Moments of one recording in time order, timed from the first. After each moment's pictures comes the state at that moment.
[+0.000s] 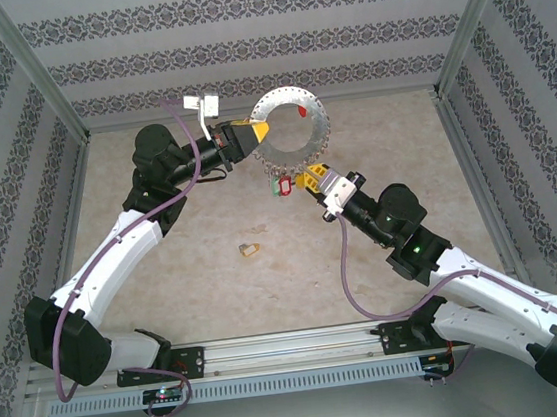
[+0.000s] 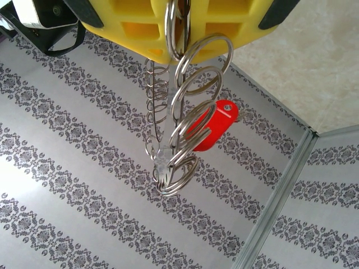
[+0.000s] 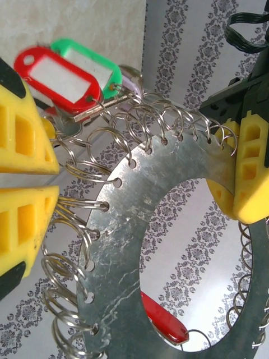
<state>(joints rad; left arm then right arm) -0.43 1.35 1.20 0.33 0.73 -0.71 0.73 0.87 0.62 0.37 0.00 -0.52</state>
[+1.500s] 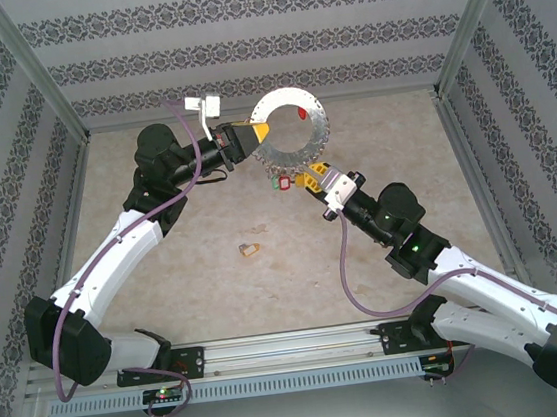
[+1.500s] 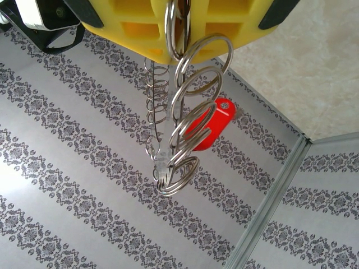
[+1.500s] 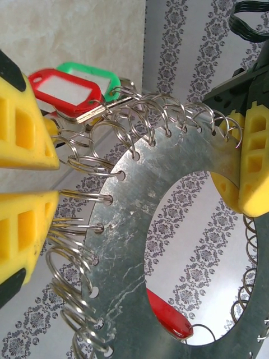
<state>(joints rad) -0.44 1.35 1.20 0.29 0.71 -0.71 0.71 0.88 0.61 0.38 -0.02 -0.48</state>
